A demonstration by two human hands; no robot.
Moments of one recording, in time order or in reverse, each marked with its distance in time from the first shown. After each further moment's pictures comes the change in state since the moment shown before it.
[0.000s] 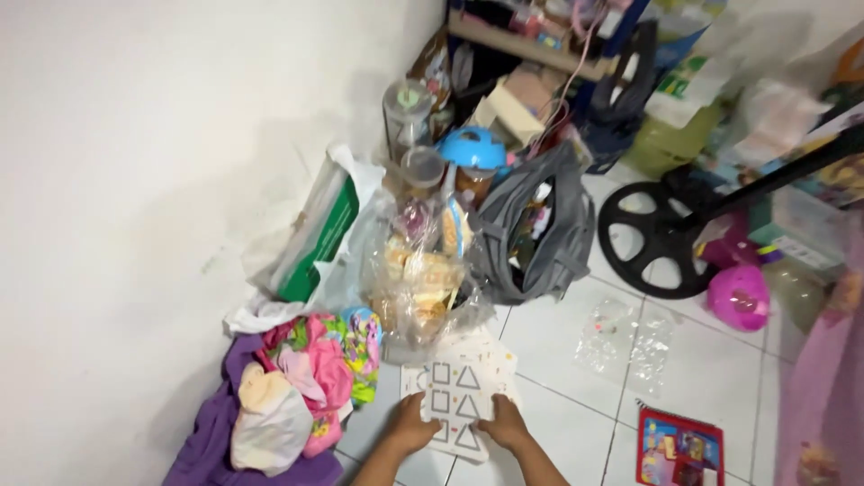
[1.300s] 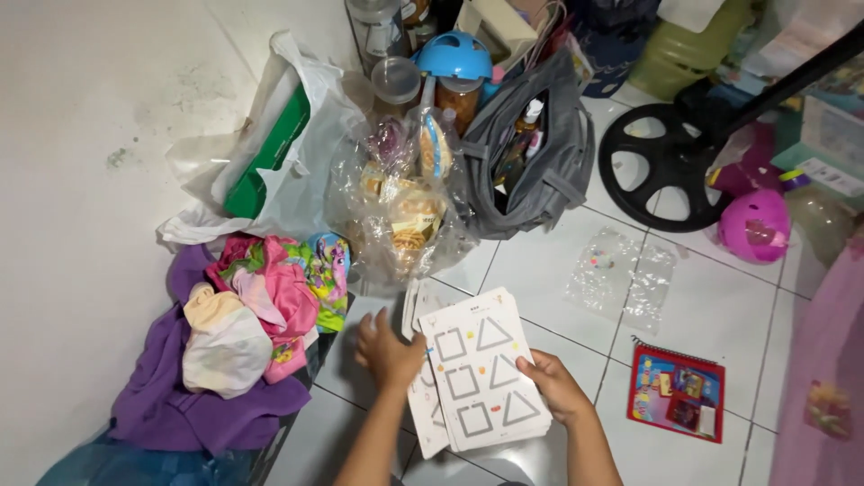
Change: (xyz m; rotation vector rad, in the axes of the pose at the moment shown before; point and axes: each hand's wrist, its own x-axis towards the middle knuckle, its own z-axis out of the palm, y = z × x) left_hand -0.043 0.074 0.017 0.247 0.934 -0.025; right_hand -0.080 0.039 -0.101 0.790 -0.246 -0.092
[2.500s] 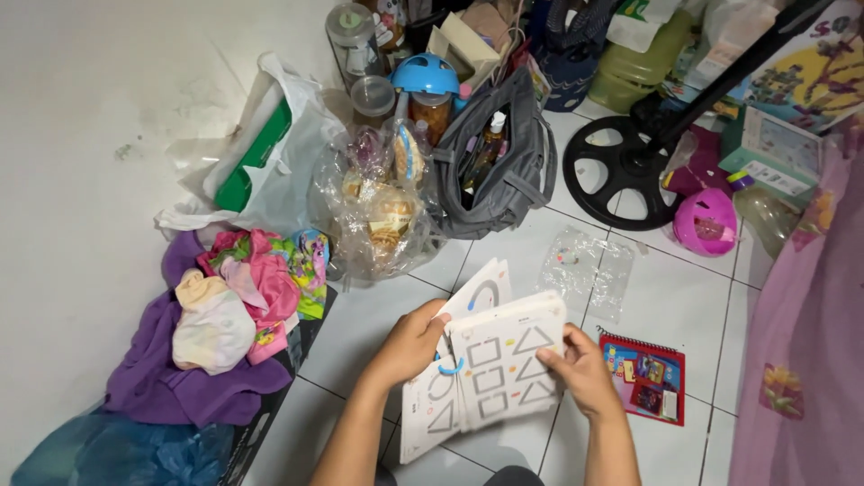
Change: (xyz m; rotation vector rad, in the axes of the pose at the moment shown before) left_hand -0.035 0.090 -0.110 -0.855 -0.732 0.426; right_hand -0.094 -0.049 -0.057 0.008 0.198 -0.356
